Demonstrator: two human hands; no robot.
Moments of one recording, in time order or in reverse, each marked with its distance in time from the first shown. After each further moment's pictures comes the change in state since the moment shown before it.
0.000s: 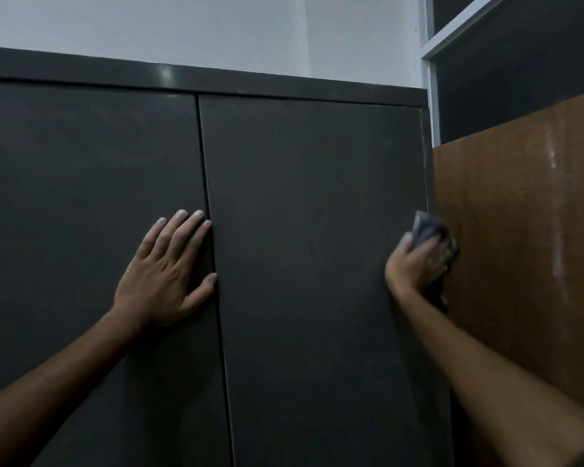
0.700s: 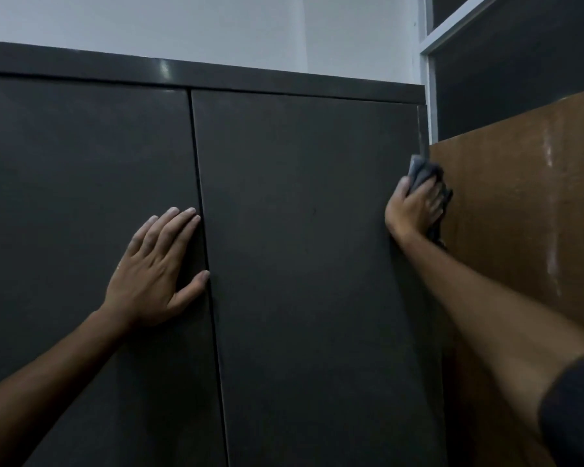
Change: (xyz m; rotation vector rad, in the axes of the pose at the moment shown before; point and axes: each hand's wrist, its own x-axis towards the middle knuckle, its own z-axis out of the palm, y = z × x) left_hand 0.001 -0.002 -0.007 -0.140 0.030 -0.024; right_hand 0.062 -0.075 -0.006 0.000 -0.001 -0.122
